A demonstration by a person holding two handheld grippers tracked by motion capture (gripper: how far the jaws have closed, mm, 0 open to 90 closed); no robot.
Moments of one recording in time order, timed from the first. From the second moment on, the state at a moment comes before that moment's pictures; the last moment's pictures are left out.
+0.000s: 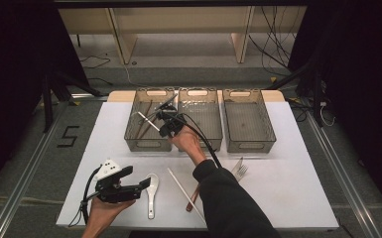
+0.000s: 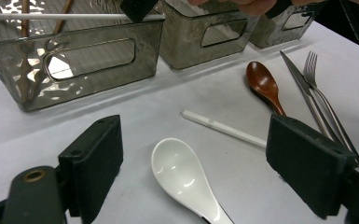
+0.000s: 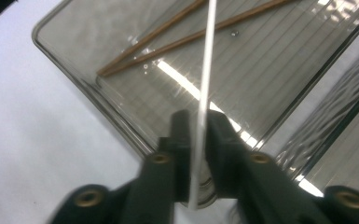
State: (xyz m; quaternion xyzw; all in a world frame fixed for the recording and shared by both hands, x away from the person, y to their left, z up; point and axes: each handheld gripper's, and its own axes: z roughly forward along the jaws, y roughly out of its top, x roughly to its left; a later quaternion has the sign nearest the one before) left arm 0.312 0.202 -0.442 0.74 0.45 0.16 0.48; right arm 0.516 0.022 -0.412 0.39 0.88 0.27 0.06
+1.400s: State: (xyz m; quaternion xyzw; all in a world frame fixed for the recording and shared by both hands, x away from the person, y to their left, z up) left arm 0.312 0.205 -0.442 0.74 0.45 0.16 0.48; right arm 0.440 -0.045 -0.379 0.36 0.87 0.33 0.04
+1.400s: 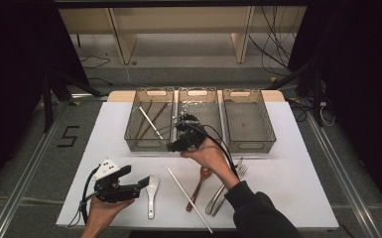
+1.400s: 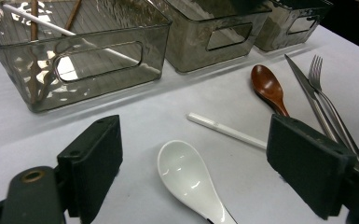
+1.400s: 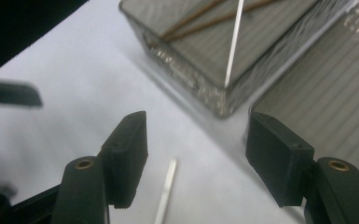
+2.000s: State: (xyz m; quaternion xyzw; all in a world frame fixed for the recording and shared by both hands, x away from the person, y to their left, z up) left arm 0.312 0.204 -0.442 0.74 0.45 0.16 0.48; right arm 0.368 -0.092 -0.411 0.36 0.88 0.31 0.01
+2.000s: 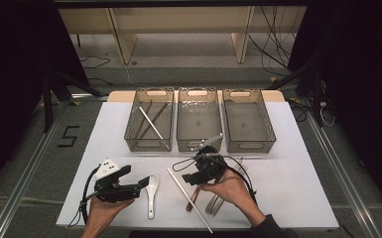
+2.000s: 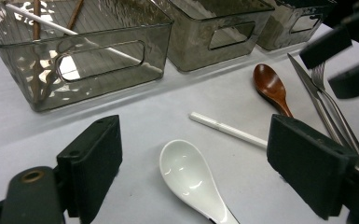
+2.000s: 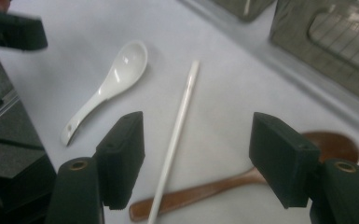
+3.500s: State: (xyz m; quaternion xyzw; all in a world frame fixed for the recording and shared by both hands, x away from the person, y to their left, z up) left arm 0.312 0.204 -0.442 0.74 0.45 0.17 0.47; right arm 0.308 -0.098 -0.463 0.35 0.90 0.24 -0.02
